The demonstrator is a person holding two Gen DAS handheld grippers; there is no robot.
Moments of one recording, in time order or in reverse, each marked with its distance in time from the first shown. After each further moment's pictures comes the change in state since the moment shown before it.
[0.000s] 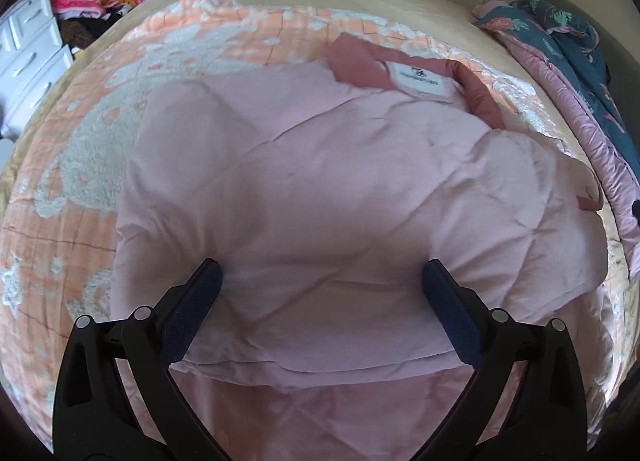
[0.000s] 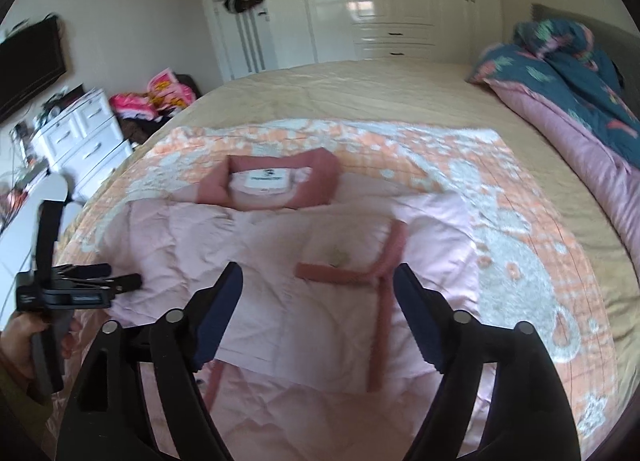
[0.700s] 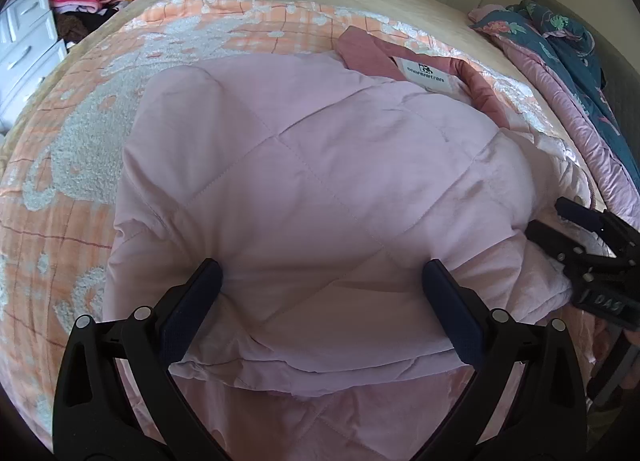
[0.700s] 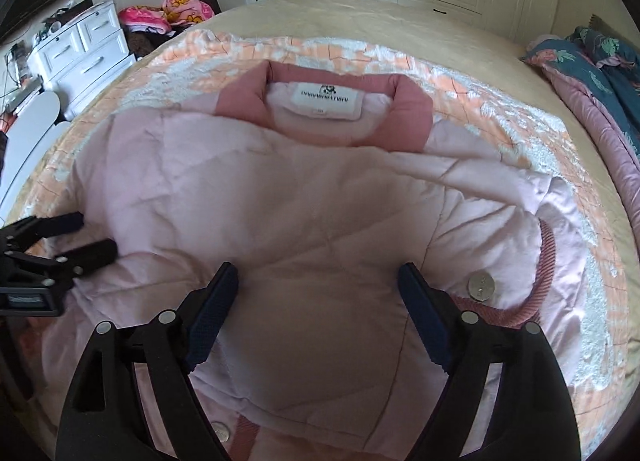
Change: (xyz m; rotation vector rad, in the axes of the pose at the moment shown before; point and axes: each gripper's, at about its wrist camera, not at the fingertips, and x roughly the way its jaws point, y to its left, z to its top) left arm 0.009 0.012 -0.007 -0.003 -0.007 -0.029; right arm 0.120 0.064 -0.017 -0.128 0.245 -0.040
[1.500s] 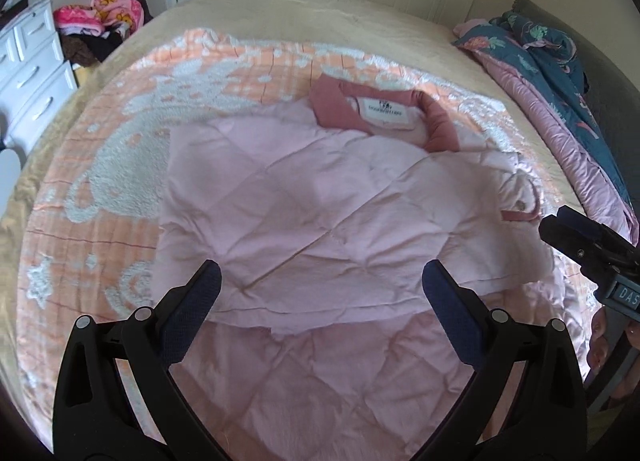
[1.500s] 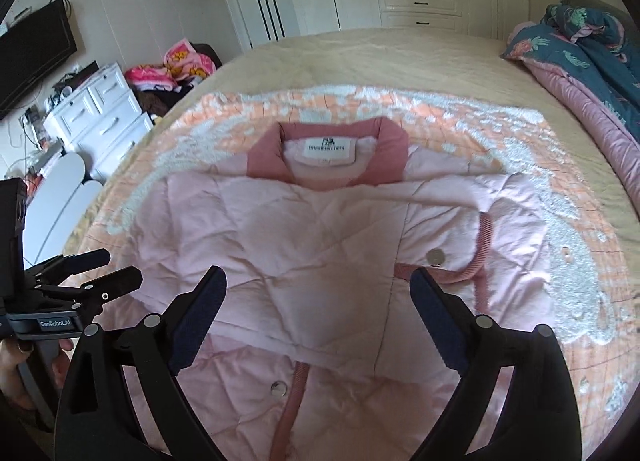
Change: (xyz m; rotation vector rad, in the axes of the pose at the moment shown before) left arm -0.089 -0.028 0.004 0.022 -0.070 -0.005; right arm -0.112 -0.016 -0.001 0.156 -0.127 0.112
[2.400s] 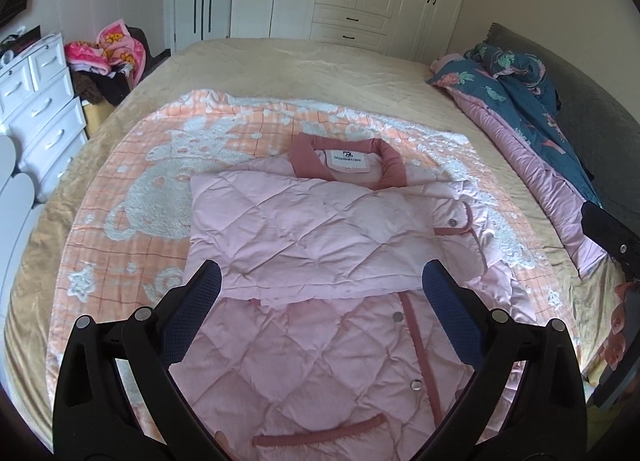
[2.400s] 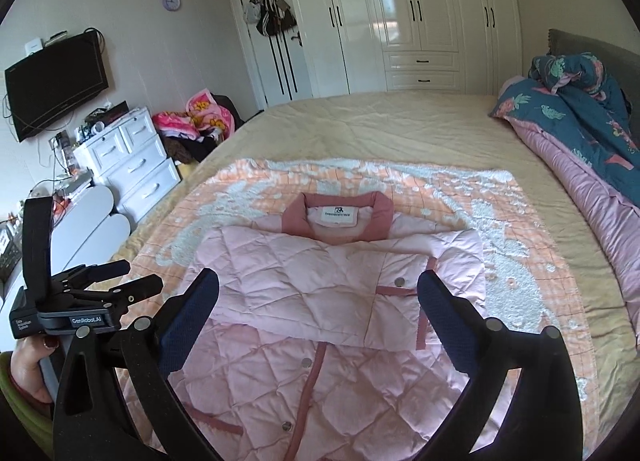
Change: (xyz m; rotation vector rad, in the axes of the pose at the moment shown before) left arm -0.115 -0.035 -0.017 0.031 -0.147 -0.018; right arm -0.163 0.015 -0.006 -0.034 -0.203 0.024
